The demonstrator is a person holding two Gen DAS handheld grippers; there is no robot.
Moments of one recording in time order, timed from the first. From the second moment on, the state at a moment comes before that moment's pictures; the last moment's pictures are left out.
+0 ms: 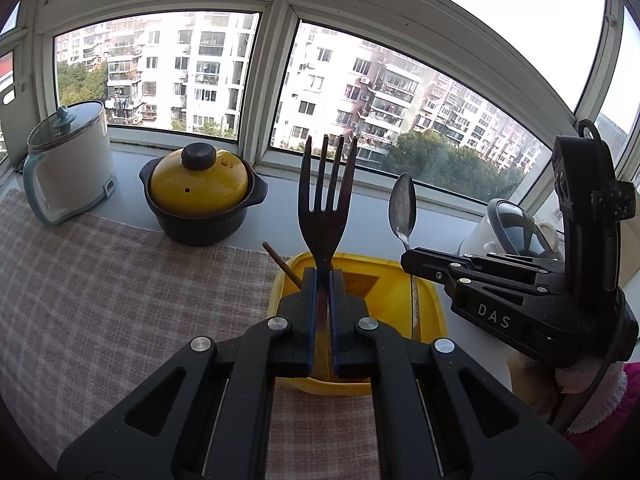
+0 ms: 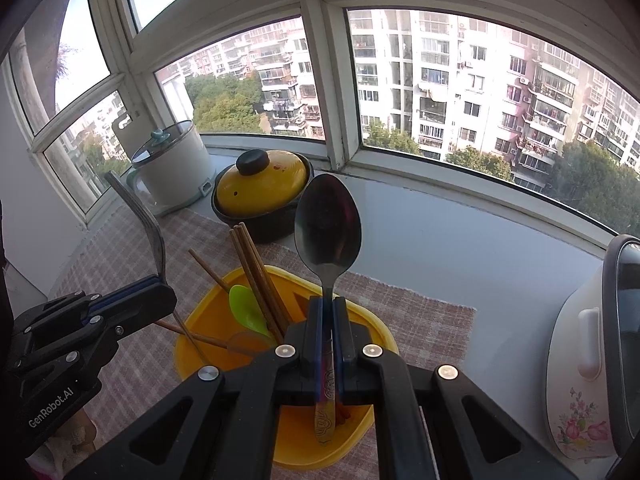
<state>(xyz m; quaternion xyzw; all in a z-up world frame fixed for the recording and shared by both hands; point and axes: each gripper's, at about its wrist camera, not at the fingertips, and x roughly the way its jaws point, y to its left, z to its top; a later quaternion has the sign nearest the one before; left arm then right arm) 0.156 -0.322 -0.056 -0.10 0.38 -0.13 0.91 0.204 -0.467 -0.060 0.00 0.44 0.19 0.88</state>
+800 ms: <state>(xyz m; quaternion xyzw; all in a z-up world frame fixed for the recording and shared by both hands) 0.153 -0.332 -0.071 -0.07 0.40 -0.09 0.91 0.193 -0.470 -0.069 -0.05 0.39 0.21 0.90</state>
